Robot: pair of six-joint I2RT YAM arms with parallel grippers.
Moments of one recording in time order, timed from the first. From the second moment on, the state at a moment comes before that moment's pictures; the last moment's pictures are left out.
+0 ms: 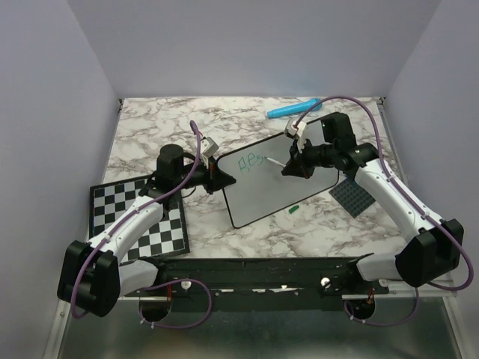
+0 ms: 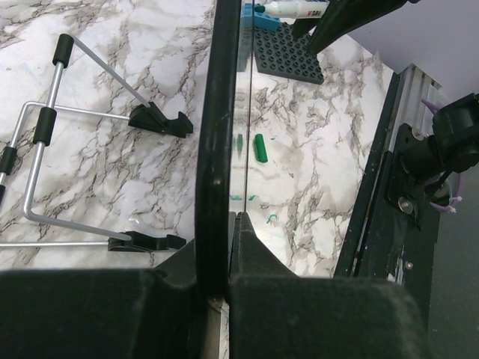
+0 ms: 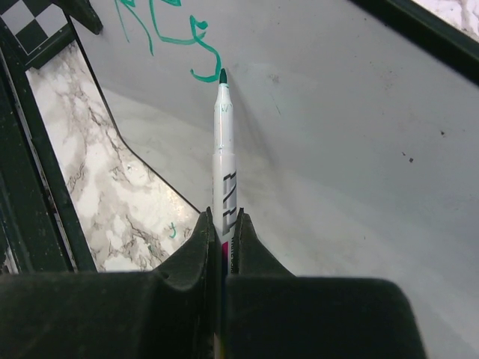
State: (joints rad) left arm -0.37 1.16 0.69 0.16 0.79 -0.16; right arm 0.38 1.35 1.21 -0.62 -0.66 -0.45
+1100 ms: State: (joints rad) left arm -0.37 1.17 0.69 0.15 0.79 -0.16; right arm 0.33 1.41 1.32 -0.63 -0.71 -0.42
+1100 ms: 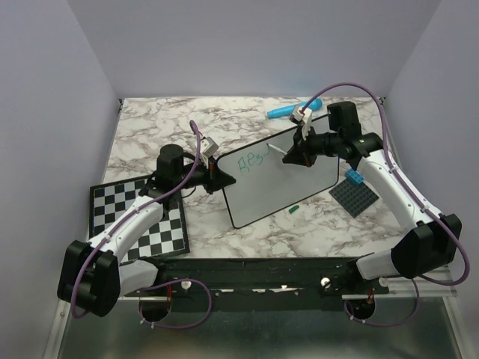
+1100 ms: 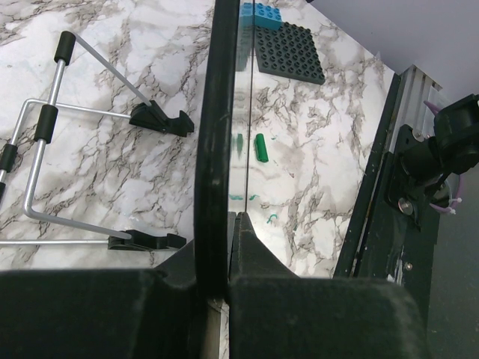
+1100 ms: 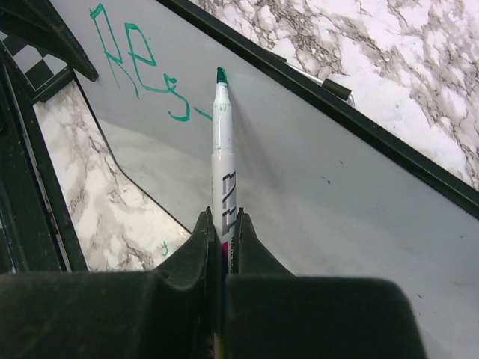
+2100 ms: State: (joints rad) left arm -0.37 1.17 0.69 0.15 0.78 -0.17; right arm 0.35 1.41 1.22 -0.65 -0.70 -0.44
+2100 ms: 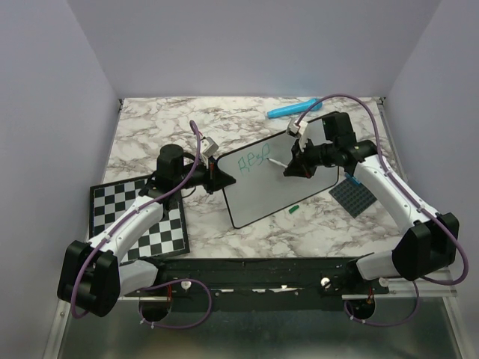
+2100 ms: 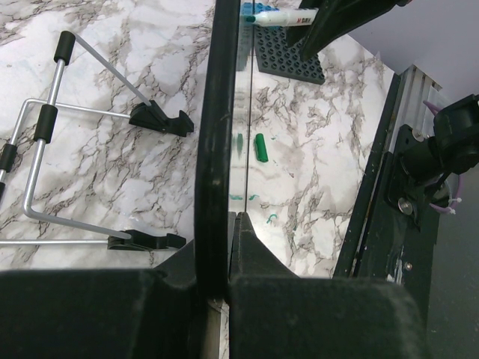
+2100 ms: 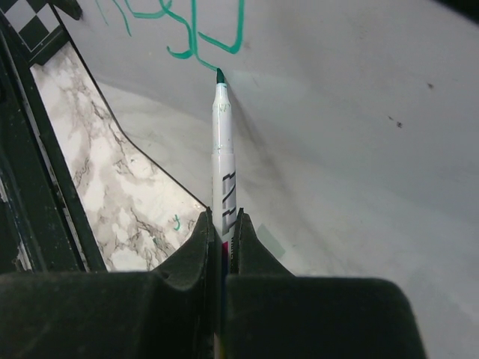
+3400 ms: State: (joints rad) left arm -0.38 1.15 0.69 0.14 0.78 -0.14; right arm 0.26 1.25 1.19 -0.67 -0.75 -0.52
